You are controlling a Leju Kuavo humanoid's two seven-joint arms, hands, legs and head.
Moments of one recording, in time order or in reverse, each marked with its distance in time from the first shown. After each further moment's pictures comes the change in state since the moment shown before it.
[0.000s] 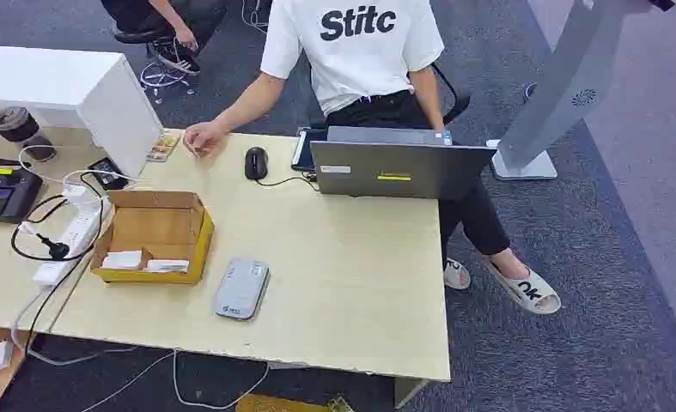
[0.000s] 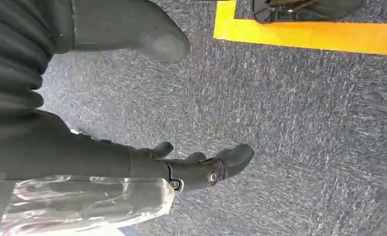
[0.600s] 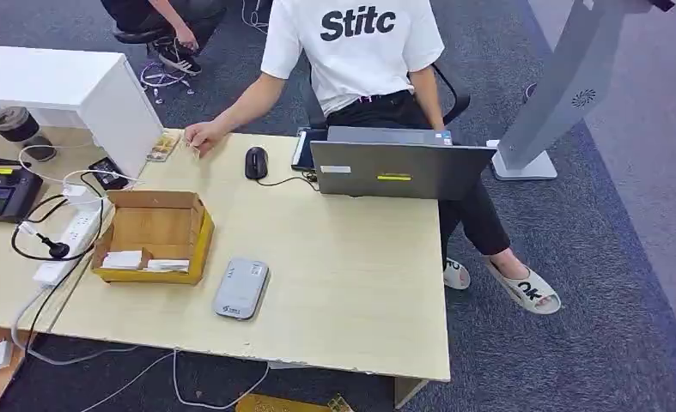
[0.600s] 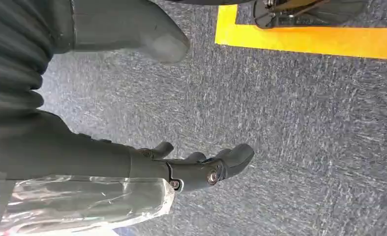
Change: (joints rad) left arm 0.066 -0.006 -0.096 -0.173 0.063 -0.008 0.000; right arm -0.001 0.000 -0.005 0.000 0.003 0.017 0.001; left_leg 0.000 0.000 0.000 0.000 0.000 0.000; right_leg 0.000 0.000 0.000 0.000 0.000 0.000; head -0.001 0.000
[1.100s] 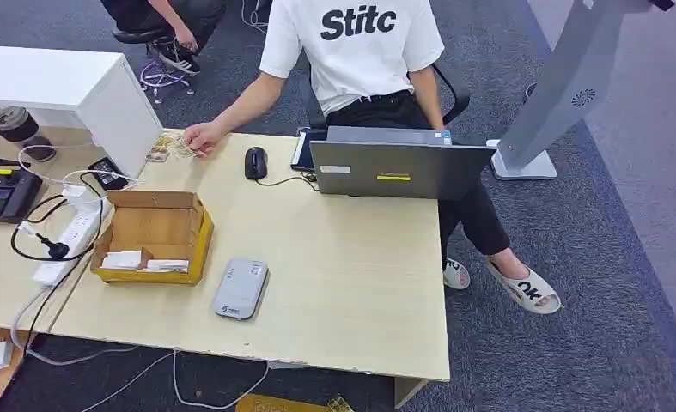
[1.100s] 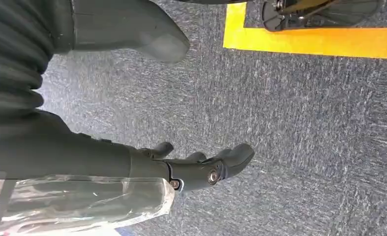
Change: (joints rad) left arm 0.251 -0.014 -0.328 -0.724 -0.174 -0.123 0.037; right arm -0.005 0.000 -0.043 0.000 0.018 0.020 0.038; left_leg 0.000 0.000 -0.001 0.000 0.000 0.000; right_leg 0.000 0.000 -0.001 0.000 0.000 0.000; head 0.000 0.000
